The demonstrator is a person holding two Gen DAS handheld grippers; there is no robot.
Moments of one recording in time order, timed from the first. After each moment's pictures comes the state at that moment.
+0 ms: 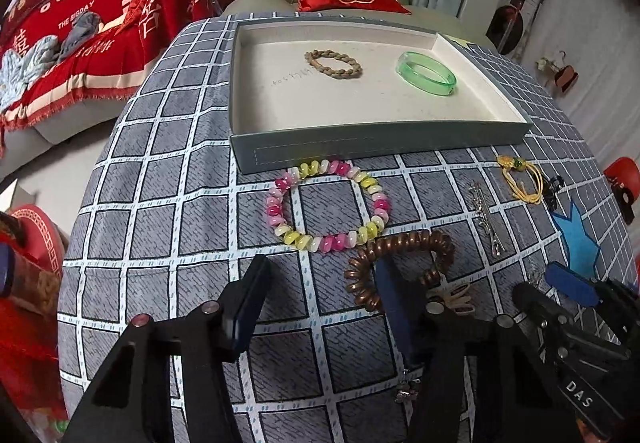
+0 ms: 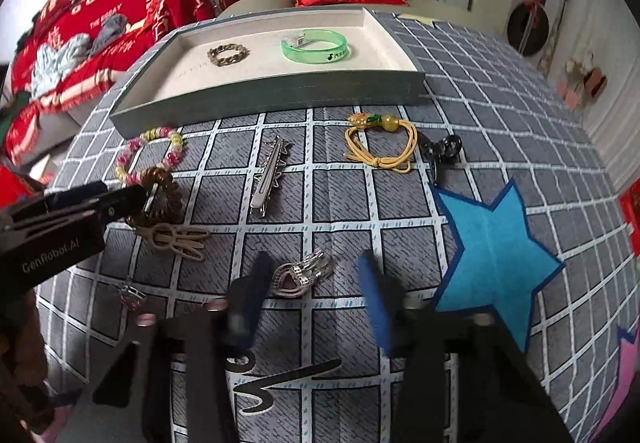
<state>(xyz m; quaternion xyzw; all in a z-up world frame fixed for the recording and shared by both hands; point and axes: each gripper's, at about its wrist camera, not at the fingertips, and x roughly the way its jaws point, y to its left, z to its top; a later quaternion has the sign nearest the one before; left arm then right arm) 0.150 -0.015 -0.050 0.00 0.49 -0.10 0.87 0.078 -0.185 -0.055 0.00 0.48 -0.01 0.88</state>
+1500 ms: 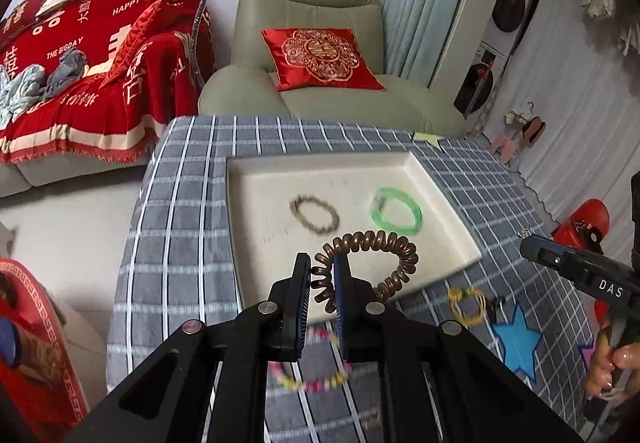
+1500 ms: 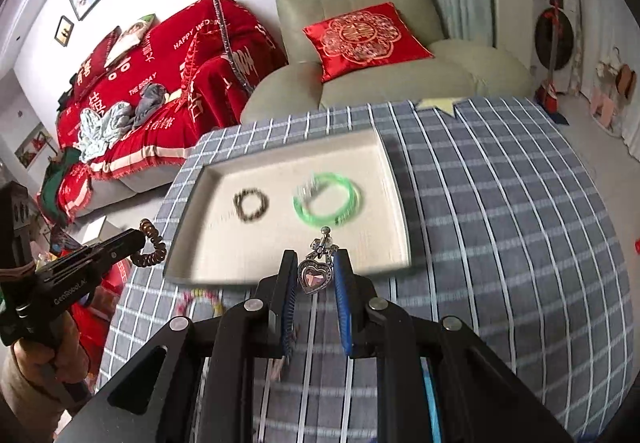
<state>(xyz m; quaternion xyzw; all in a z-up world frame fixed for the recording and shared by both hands) 0.217 0.007 0.051 -0.05 0.40 -0.15 0.90 0.183 -0.246 0.063 0.09 0.41 0.08 0.90</state>
